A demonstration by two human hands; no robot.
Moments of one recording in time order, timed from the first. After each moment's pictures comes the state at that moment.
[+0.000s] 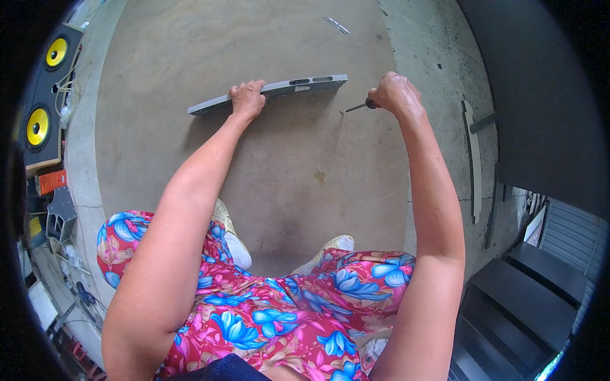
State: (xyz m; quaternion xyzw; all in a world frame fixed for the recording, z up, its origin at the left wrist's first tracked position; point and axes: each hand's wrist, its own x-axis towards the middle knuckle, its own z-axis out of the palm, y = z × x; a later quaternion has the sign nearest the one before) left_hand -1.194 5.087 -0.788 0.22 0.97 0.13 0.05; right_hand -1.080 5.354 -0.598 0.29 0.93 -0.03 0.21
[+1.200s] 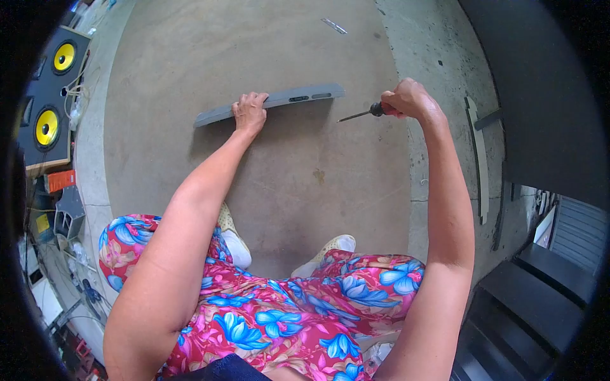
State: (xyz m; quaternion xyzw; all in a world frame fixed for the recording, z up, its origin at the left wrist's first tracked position) left_hand -1.165 5.070 -0.818 0.22 0.96 0.15 -0.02; right_hand -1.054 5.389 -0.603 0.27 0.92 -0.19 0.22
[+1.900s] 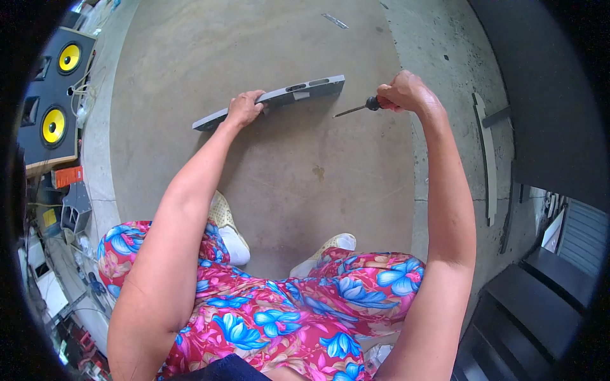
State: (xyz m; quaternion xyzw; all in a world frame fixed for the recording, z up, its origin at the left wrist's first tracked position) left_hand -1.180 5.059 -0.776 0.23 0.95 0.16 0.16; right_hand -1.054 5.388 -0.608 0.24 0.92 -0.22 0.21
